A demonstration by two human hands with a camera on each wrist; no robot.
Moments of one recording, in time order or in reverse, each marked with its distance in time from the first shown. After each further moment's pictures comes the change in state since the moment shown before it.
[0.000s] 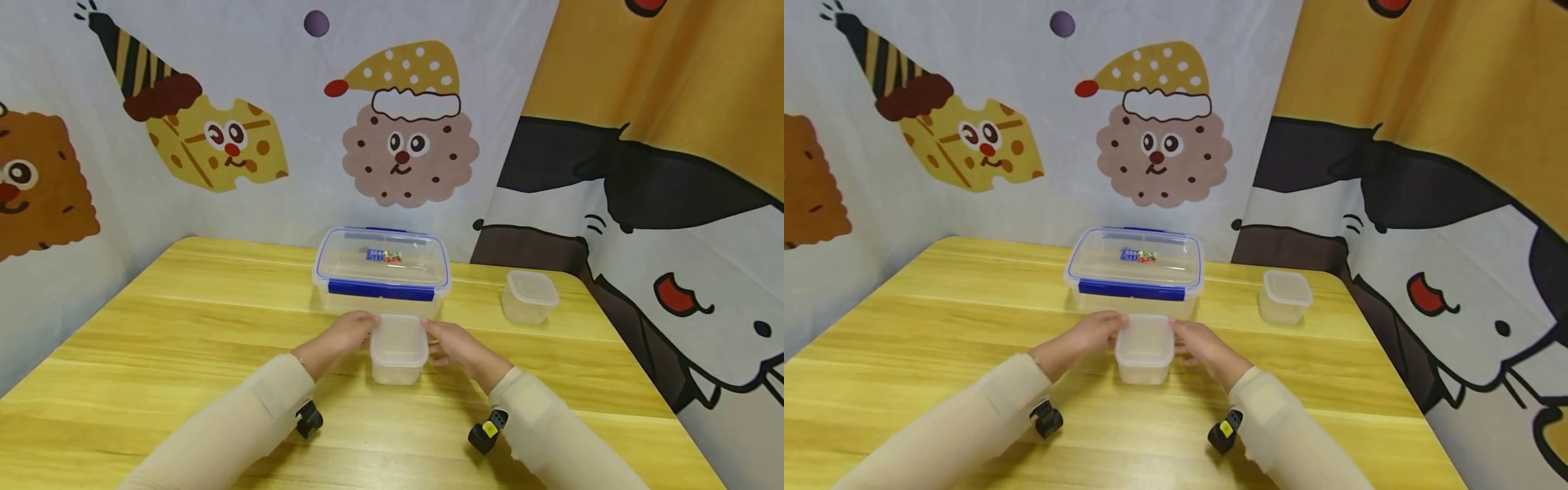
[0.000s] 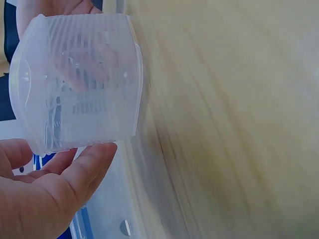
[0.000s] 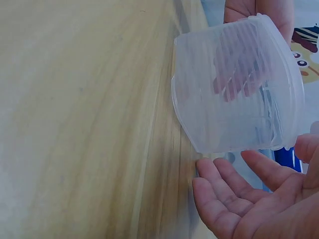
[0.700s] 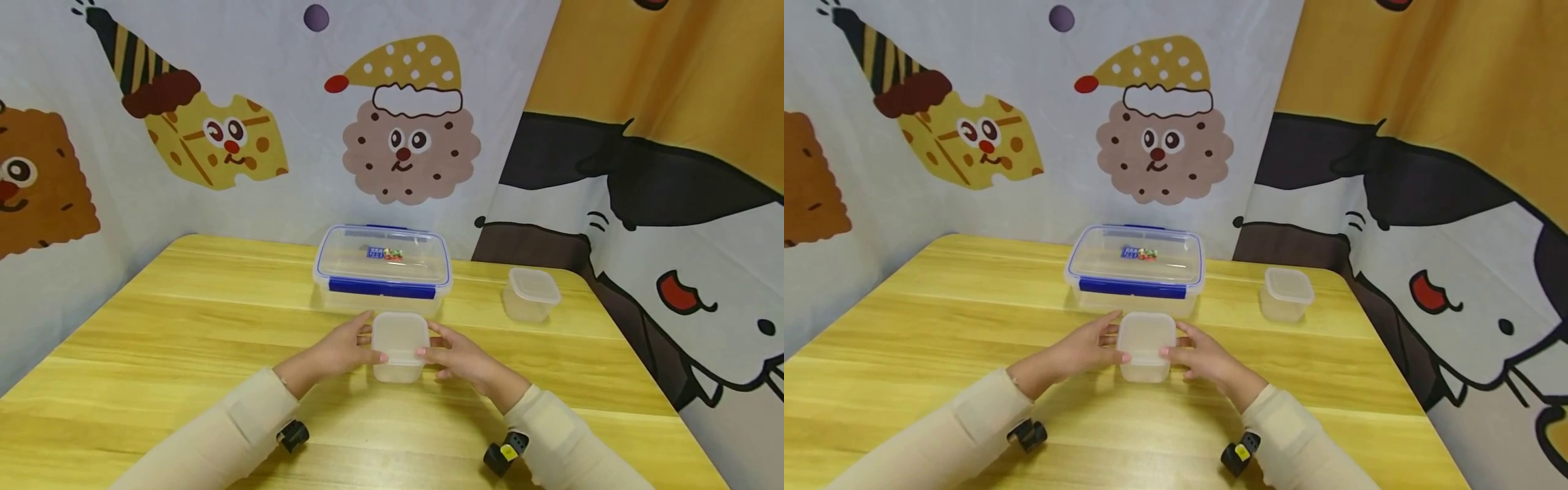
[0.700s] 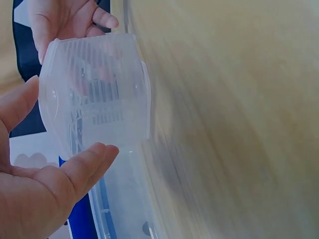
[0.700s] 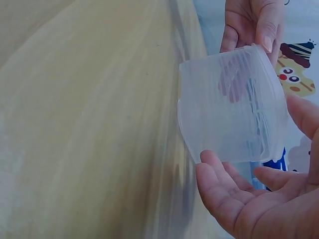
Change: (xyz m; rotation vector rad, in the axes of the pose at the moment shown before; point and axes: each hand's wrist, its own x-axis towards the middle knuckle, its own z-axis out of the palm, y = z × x) left_hand -0.034 0.001 -0.010 0.116 -0.143 0.144; right_hand -0.025 0.006 -0.005 0.008 -0.128 -0.096
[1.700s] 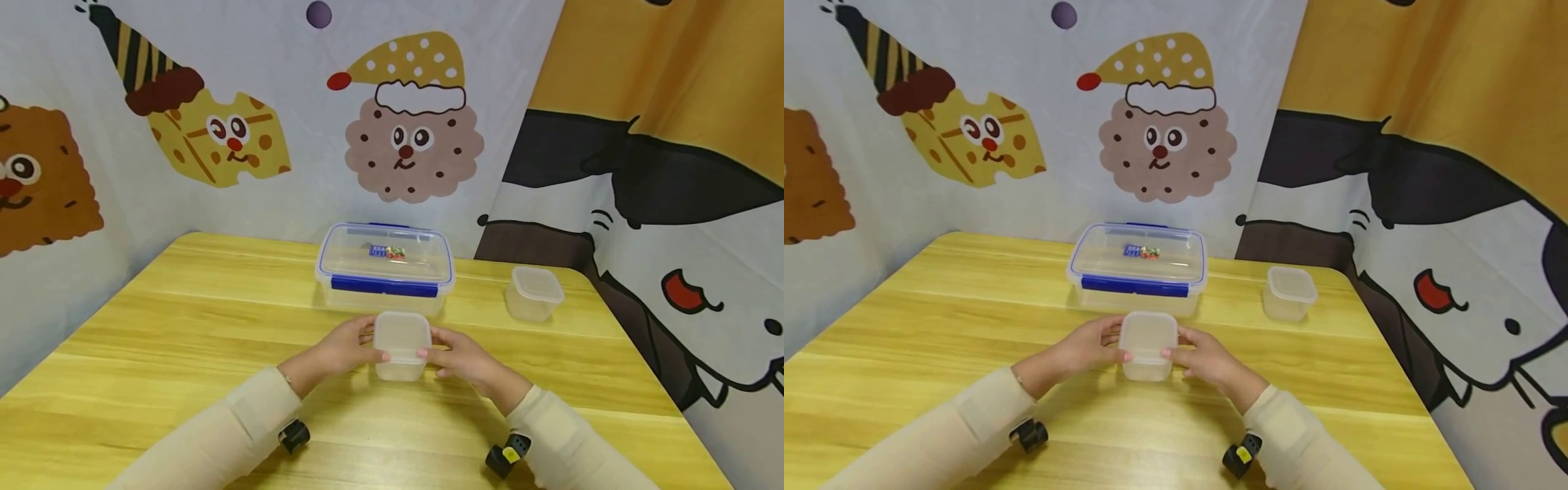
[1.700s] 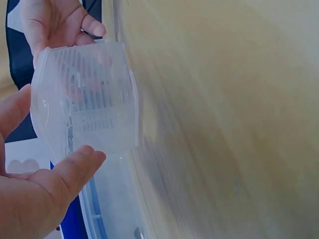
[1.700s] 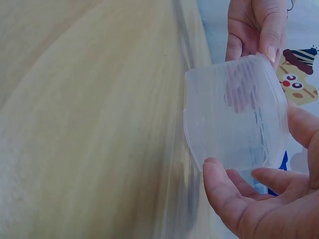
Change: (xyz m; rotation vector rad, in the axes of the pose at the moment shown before) left_hand 0.003 -0.001 0.004 -0.023 0.040 -0.023; right_hand -0.002 -0.001 0.004 -0.041 0.027 -0.022
